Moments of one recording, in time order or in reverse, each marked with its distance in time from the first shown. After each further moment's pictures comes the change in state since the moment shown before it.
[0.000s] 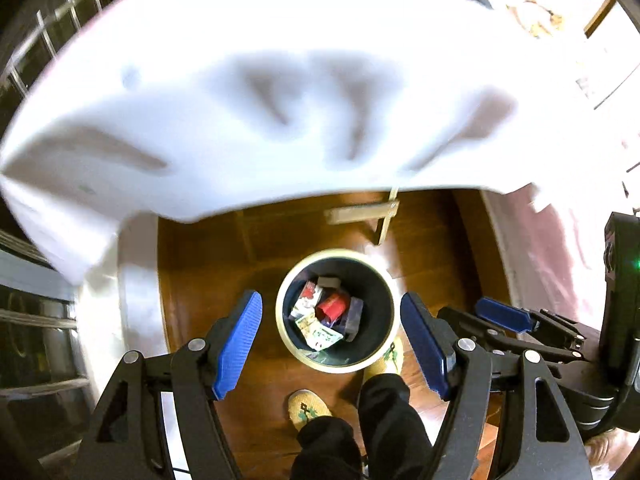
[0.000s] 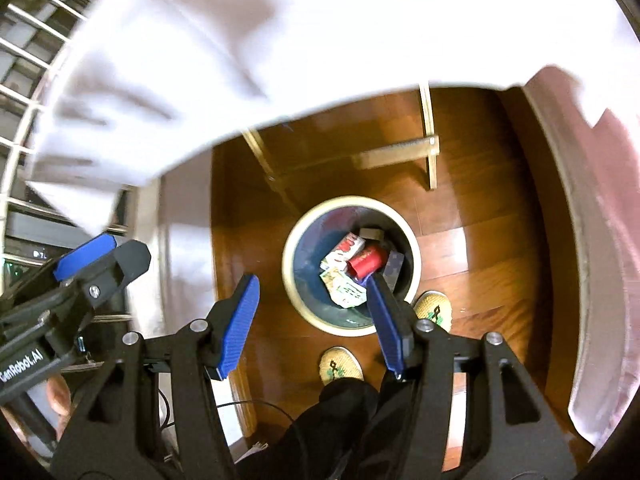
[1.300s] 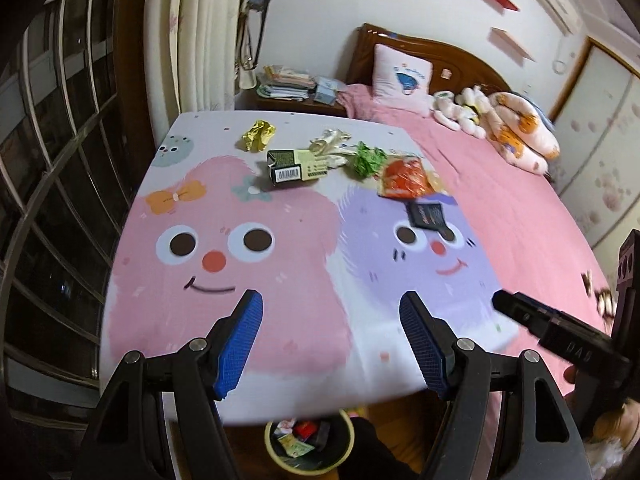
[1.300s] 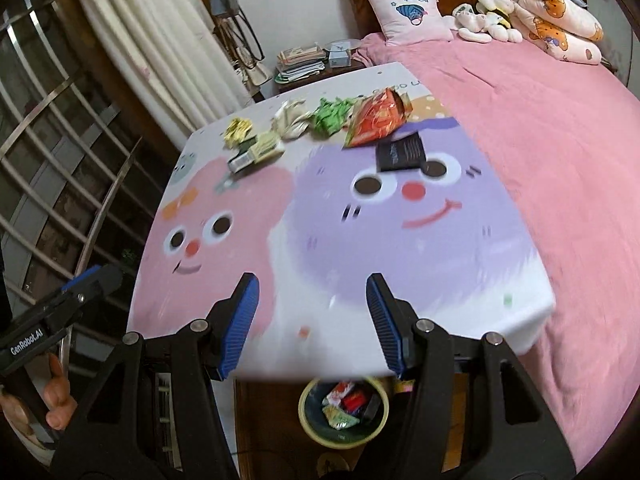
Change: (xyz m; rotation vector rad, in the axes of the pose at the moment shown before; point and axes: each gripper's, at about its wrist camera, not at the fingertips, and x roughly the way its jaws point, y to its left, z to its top) left arm -0.201 -0.024 0.233 -0.058 -0.327 -0.062; right arm -0.252 0.036 0.219 -0.050 -0.403 -0.007
